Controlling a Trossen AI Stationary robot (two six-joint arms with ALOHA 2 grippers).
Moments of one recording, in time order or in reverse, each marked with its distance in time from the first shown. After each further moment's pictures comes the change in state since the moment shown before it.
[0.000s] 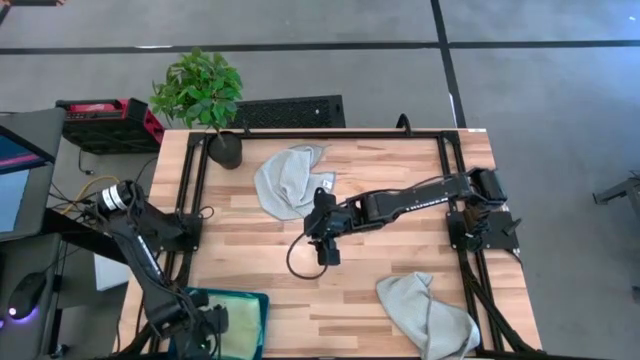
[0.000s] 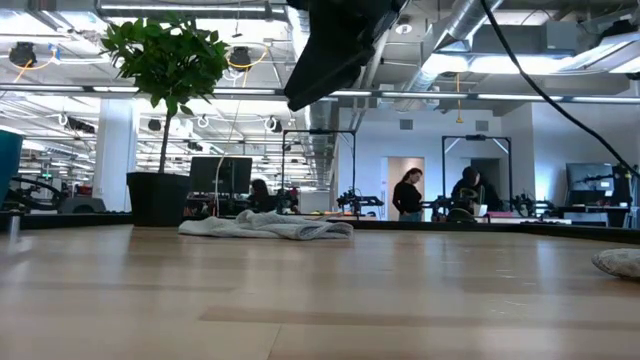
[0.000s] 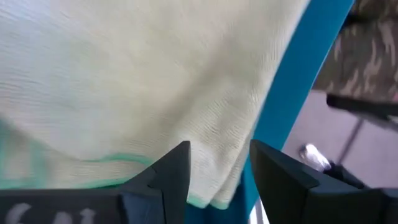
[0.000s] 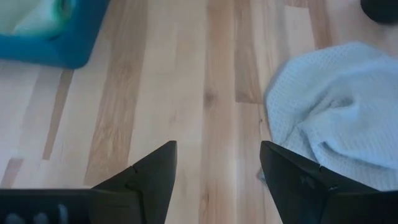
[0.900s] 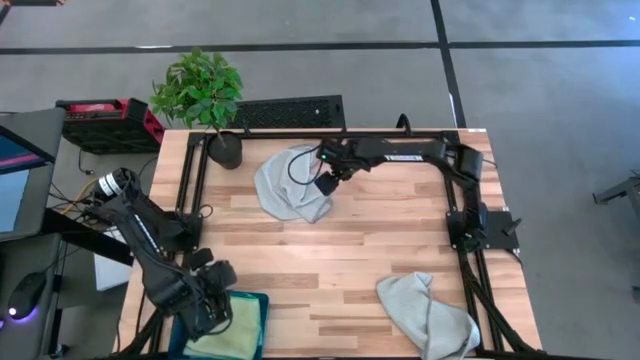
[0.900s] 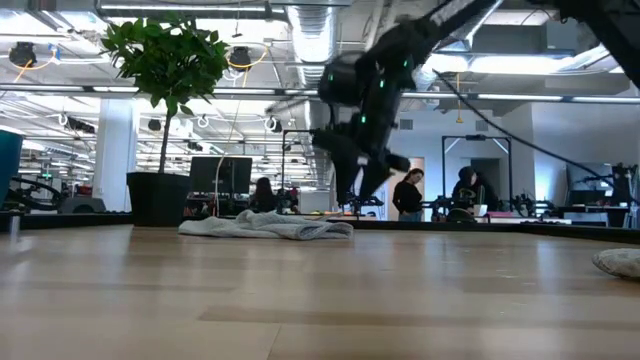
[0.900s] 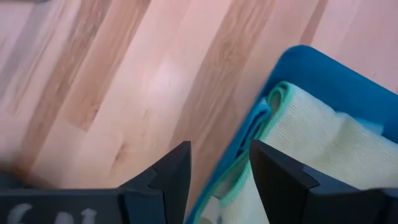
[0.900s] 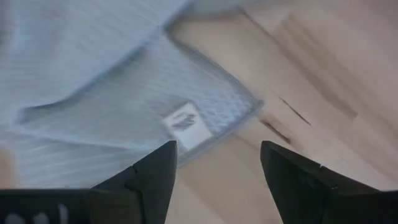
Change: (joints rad) left arm 0.122 -0.108 0.031 -0.384 -0.453 -0.057; right arm -0.489 0.157 -0.001 -0.182 -0.045 0.424
